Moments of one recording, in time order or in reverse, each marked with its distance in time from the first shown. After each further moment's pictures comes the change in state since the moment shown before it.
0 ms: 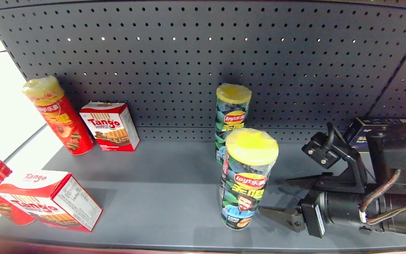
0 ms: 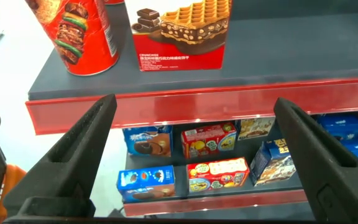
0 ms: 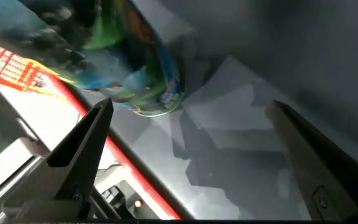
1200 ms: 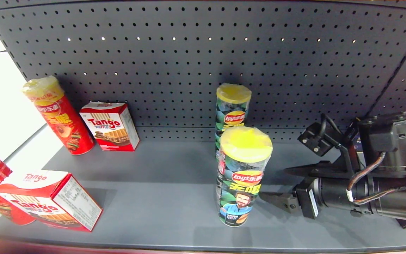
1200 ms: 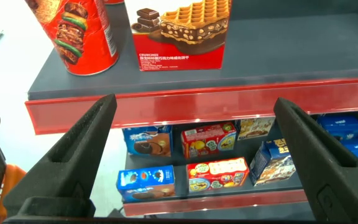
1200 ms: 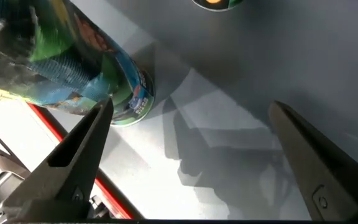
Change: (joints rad) left arm 0.000 0.001 0.000 0.000 0.000 -0.001; right arm -0.057 0.044 -0.054 0.000 -0.001 -0.060
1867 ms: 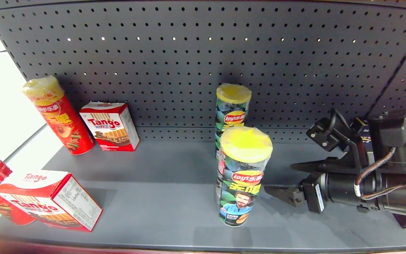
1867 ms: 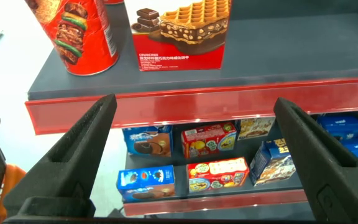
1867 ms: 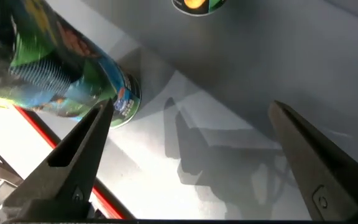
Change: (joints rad) left arm 0.000 0.000 0.000 0.000 0.001 0.000; right arm -0.029 -0.021 -0.002 -0.001 -0.009 0.000
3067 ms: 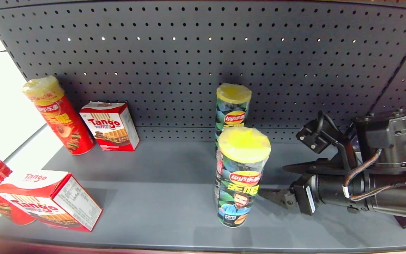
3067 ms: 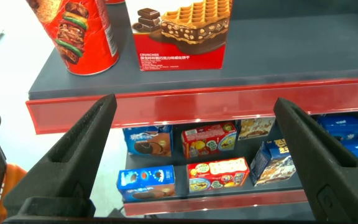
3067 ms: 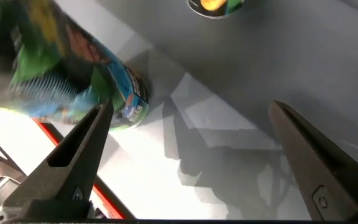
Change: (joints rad) left arm 0.000 0.000 0.000 0.000 0.001 0.000; right arm 0.026 0.031 -0.015 -0.004 0.000 -0.001
